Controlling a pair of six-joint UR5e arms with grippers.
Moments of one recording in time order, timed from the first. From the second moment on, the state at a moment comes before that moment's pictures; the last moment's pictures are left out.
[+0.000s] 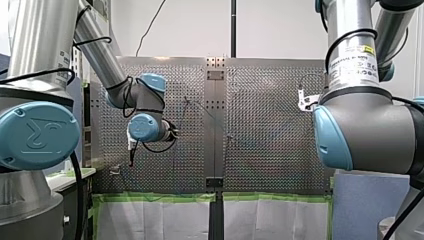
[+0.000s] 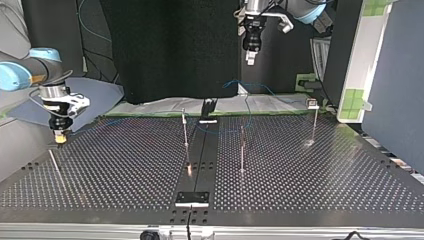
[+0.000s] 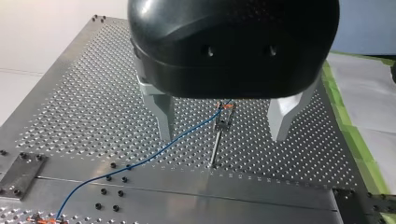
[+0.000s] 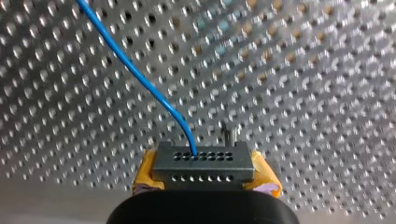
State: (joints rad) left arm -0.60 -1.70 -2.39 -2.30 -2.06 -1.67; right arm 1.54 -1.11 1.56 -0.42 1.23 1.48
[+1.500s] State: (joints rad) left arm -0.59 -1.70 -2.39 -2.31 -2.07 -1.66; right arm 1.49 -1.12 1.53 -0.37 1.17 1.49
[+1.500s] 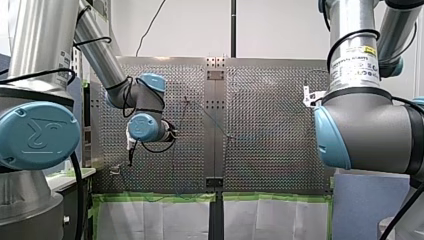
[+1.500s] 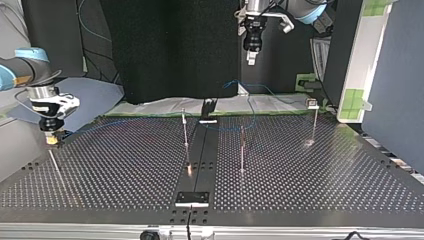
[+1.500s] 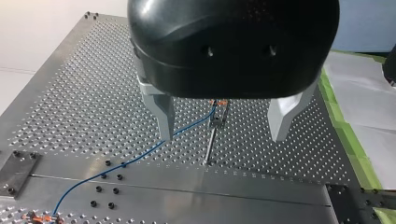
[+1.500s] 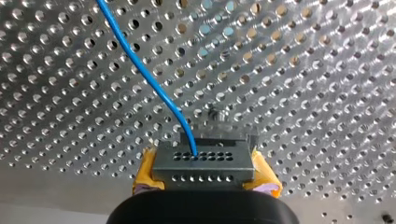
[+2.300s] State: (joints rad) left arm -0.59 -1.70 -2.39 -2.31 -2.07 -1.66; right arm 1.49 -1.09 1.50 -0.38 1.15 1.49
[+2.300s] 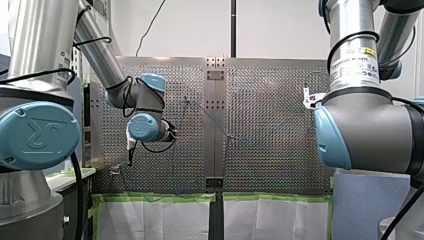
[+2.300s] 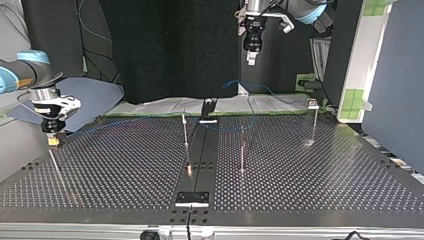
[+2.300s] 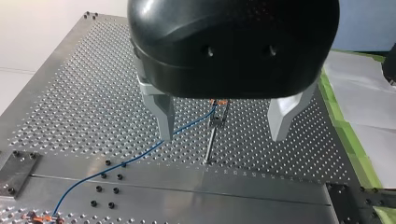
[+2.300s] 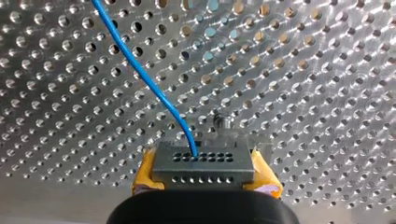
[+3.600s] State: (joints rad) left arm -0.59 -1.70 -2.38 -2.32 -2.07 -1.66; right arm 1.49 -1.09 1.47 -0.36 1.12 1.51
